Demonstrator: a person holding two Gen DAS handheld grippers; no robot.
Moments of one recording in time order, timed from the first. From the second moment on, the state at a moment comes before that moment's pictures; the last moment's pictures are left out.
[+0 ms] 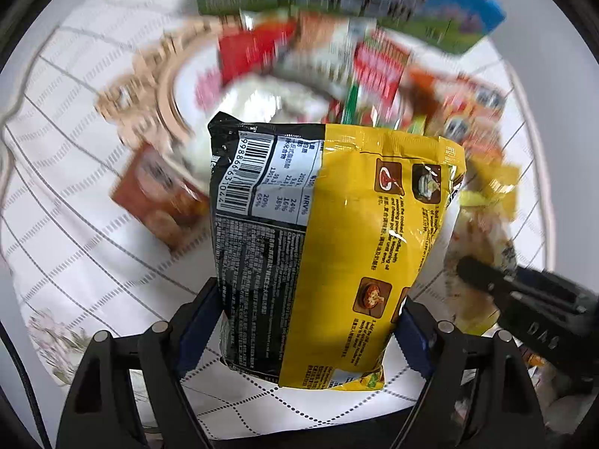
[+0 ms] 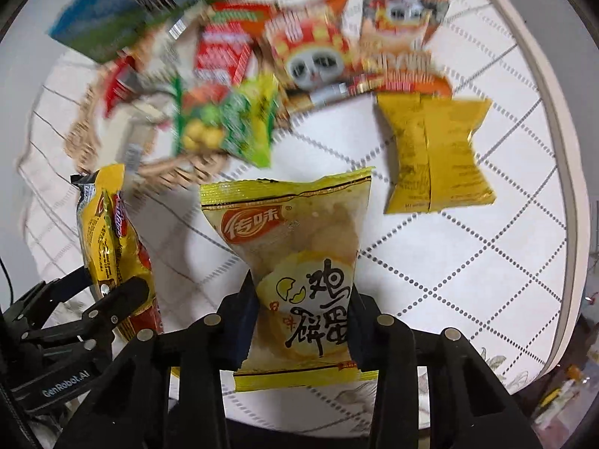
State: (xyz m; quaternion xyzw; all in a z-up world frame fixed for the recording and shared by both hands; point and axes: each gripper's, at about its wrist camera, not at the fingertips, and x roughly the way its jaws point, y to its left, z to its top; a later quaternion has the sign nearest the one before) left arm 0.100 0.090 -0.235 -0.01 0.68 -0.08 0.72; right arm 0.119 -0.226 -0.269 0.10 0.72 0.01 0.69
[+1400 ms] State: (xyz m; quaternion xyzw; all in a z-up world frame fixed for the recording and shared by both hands) left arm 0.515 -0.004 -0.236 -0.04 0.69 0.00 0.72; right arm 0.560 -0.235 -0.243 0.09 0.68 0.07 0.72
